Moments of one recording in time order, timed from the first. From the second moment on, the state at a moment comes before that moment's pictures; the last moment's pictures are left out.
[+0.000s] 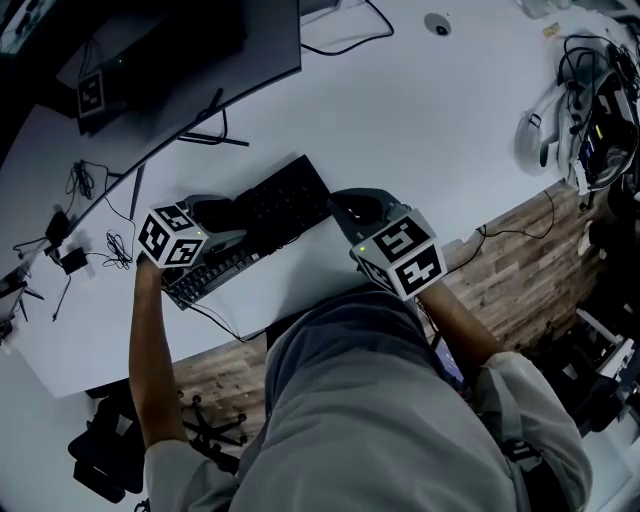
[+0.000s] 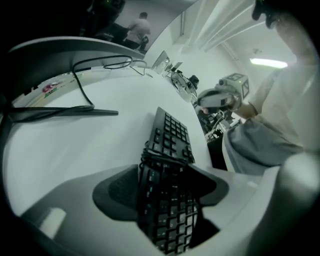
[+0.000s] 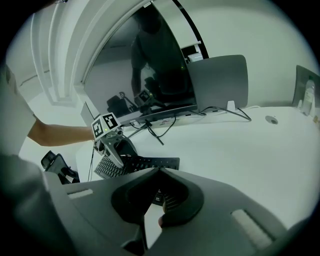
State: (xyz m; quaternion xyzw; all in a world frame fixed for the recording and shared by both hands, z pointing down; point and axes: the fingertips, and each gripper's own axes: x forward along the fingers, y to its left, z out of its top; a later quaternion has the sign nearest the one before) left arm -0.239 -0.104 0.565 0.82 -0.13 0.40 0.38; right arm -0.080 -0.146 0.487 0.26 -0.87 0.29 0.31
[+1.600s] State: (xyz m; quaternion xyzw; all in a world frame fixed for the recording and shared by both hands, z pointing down) left arm -0.180 0.009 0.548 0.79 0.01 0.45 0.42; right arm -0.051 -0.021 0.572 -0.05 -0.81 0.48 0.33
